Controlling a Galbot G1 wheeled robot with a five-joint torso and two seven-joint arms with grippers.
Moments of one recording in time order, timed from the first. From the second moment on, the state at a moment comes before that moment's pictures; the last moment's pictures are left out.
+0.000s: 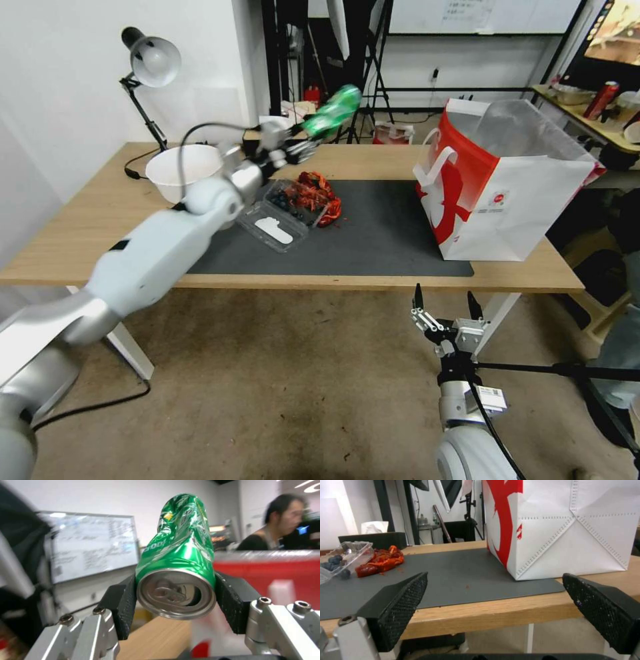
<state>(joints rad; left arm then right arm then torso) 0.02 -1.11 0.48 -1.28 -1.02 -0.11 0.29 -1.60 1.45 0.44 2.00 0.09 0.26 0.24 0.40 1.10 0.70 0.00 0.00</state>
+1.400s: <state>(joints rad) -0.25 -1.60 0.75 -0.88 -1.01 -0.10 0.32 -1.60 1.47 0.44 2.00 0.09 0.27 0.24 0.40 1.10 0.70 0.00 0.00</state>
